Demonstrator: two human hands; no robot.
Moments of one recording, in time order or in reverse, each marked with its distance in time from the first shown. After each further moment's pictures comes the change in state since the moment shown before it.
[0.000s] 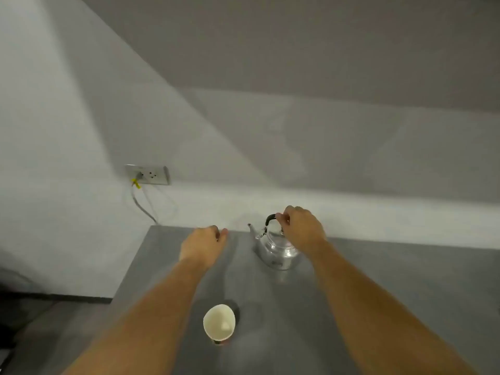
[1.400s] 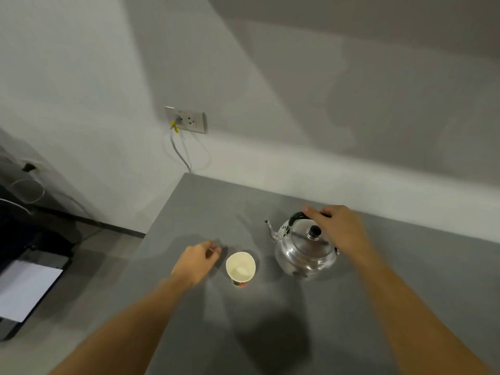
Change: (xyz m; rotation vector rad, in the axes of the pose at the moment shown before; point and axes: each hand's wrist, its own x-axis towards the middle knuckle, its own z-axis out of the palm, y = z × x) left_hand -0.103 -0.130 0.094 -0.265 -0.154 -0.205; right_hand -0.083 -0.002 -0.016 0.374 -0.193 0.136
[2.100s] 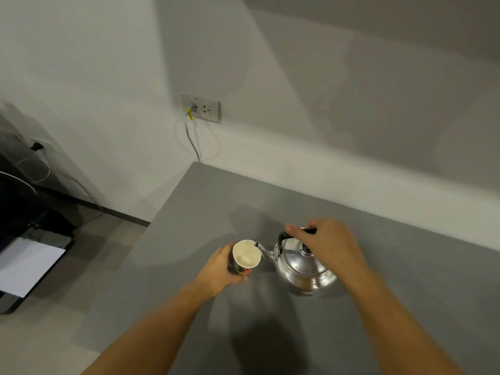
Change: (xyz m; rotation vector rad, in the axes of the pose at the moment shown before) left_hand -0.046 0.005 0.044 -0.330 -0.131 0.121; right_hand -0.072 -0.041 0.021 -0.171 -0.107 -0.073
